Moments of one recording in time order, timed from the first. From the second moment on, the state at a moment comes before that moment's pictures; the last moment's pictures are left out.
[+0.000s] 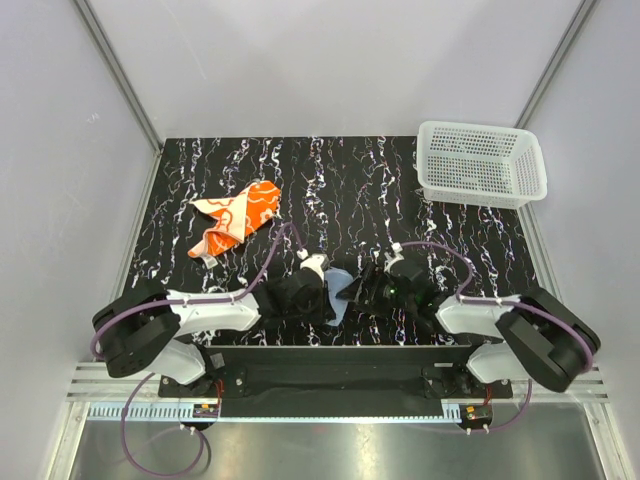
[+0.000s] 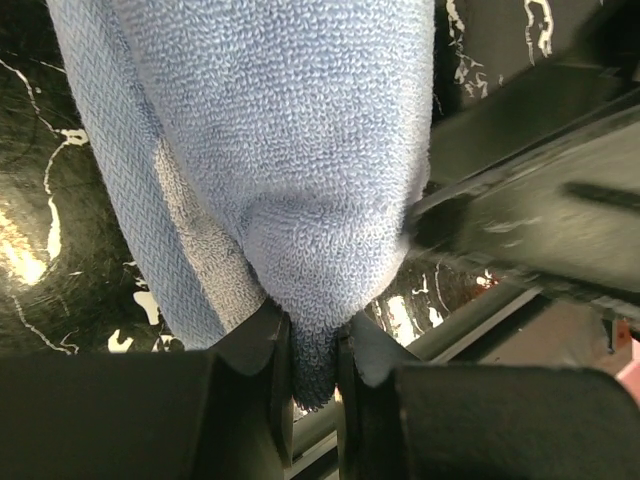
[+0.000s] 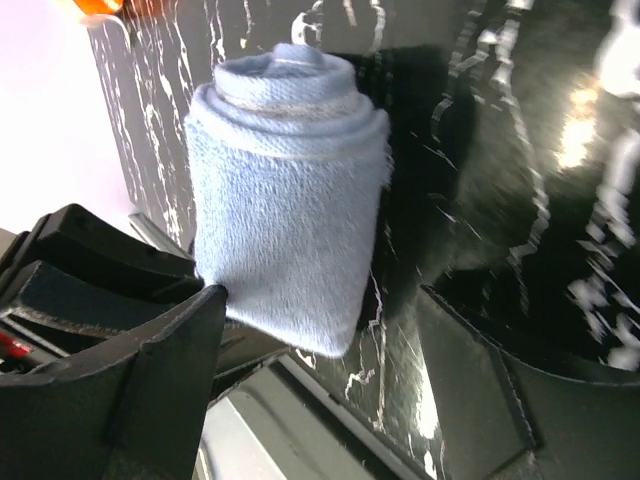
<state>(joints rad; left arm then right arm) -1.03 1.42 0.59 0.01 -0.03 -0.82 0.70 1.32 0.31 0.44 -0.24 1.12</state>
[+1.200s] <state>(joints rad) -0.89 1.05 0.56 -0.21 0.12 -0.78 0.63 1.58 0.56 0.62 -0.36 1.09</state>
